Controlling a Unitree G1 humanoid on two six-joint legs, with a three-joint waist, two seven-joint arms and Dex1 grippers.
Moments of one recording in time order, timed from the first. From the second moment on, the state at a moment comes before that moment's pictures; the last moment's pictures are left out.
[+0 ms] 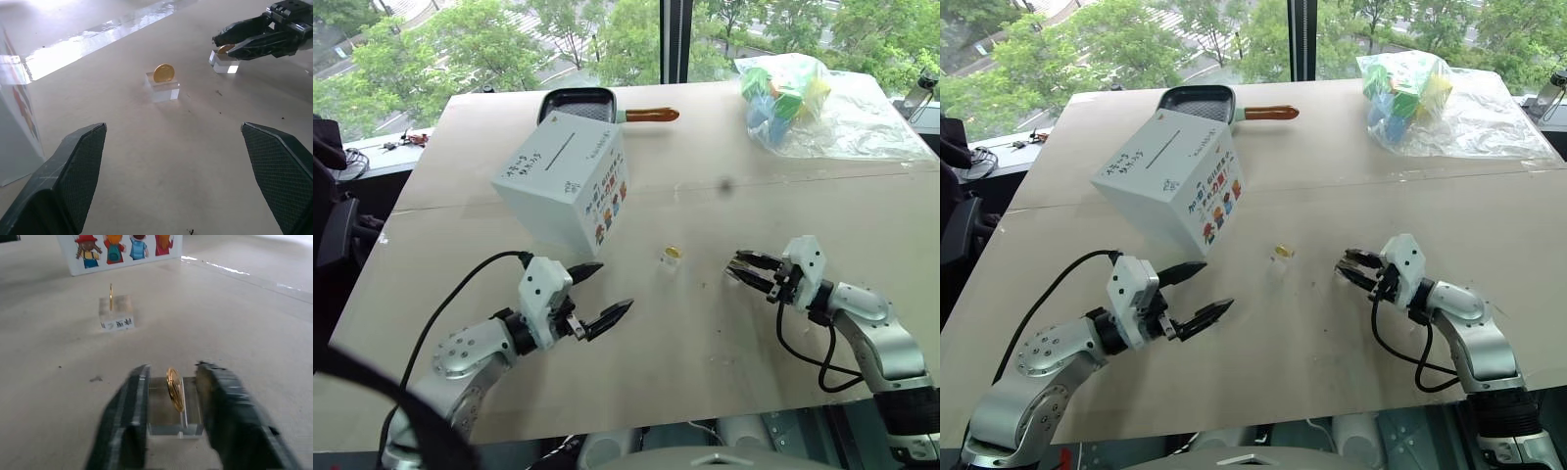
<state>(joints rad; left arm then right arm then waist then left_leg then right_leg) 0.20 0.60 0.12 -0.59 -0.49 0.43 -0.73 -0.11 -0.50 0.01 -0.13 0.32 0.23 0.83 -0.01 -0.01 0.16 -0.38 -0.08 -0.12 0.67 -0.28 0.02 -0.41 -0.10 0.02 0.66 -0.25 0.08</state>
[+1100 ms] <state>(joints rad) -0.06 0.13 0.09 -0.54 -1.28 0.61 -0.41 -0.31 -0.14 -0.09 -0.34 1.47 0.89 0.29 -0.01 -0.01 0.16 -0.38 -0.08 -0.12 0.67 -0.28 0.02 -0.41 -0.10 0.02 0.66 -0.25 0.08</state>
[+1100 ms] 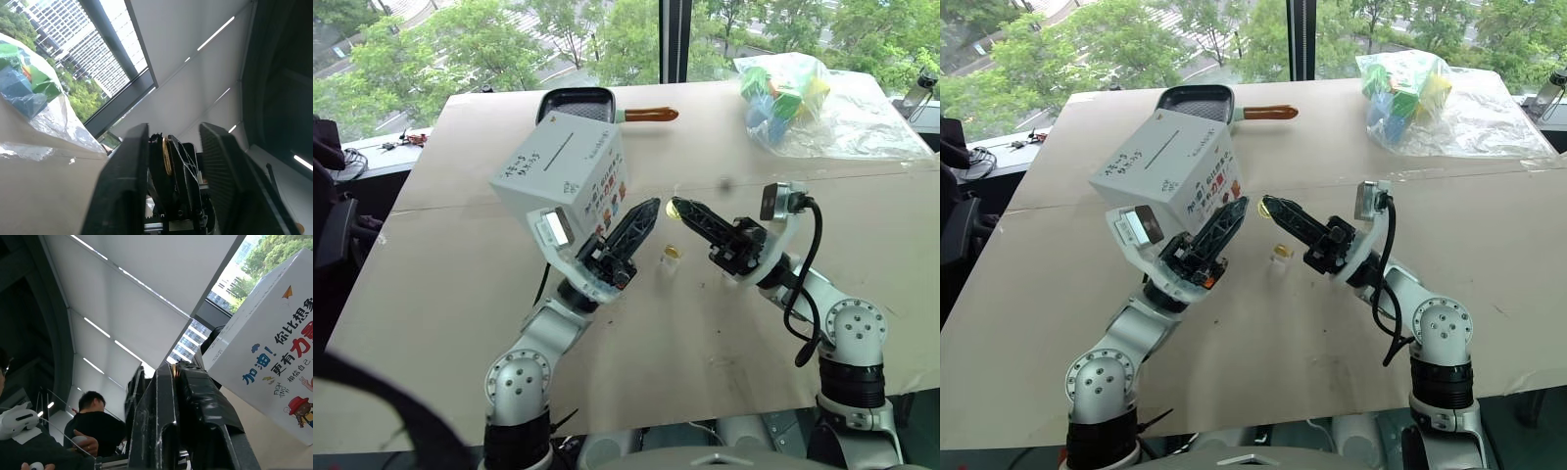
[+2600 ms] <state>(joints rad) -0.12 0.37 0.26 -0.64 -1.23 0.56 -0.24 -0.38 -0.55 -0.10 -0.32 1.08 0.72 0.59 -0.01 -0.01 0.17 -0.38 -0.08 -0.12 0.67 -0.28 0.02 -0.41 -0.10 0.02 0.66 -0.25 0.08</state>
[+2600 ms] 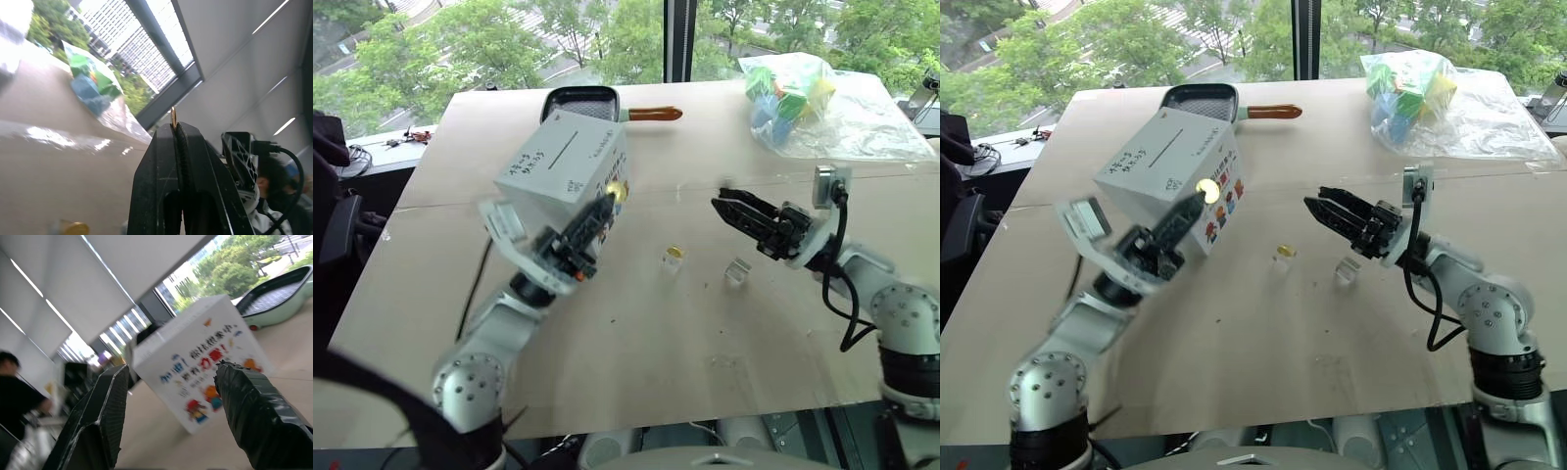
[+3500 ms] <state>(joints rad) -0.51 0.66 0.19 -0.56 -0.74 1.04 0.15 -0.73 -0.50 0.03 -0.14 0.61 0.39 0.95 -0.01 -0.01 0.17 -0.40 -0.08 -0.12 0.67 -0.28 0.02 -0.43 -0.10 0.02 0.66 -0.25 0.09</state>
